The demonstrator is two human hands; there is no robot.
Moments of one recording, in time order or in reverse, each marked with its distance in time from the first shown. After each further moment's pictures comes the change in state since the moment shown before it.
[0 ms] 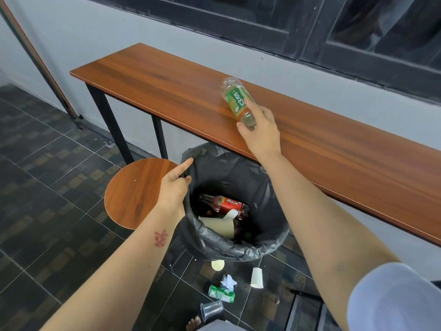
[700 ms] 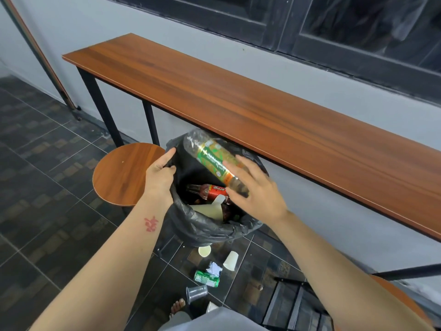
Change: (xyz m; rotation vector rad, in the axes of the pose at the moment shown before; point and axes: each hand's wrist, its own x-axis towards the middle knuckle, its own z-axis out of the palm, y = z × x) left_hand -0.065 -0.019 0.025 -0.058 0.083 0.022; right_hand -0.177 0.071 -0.074 -0.152 -0.173 -0.476
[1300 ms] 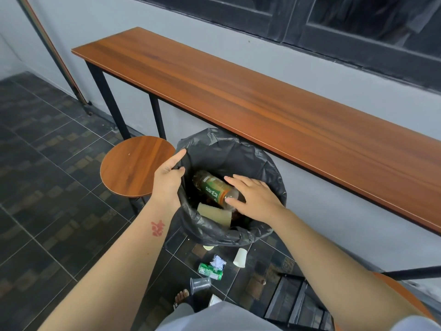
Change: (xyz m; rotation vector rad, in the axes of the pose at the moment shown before) left_hand -0.019 -0.029 0.001 0.038 0.006 0.063; right_hand -0.021 0.021 0.025 -0.074 -0.592 0.183
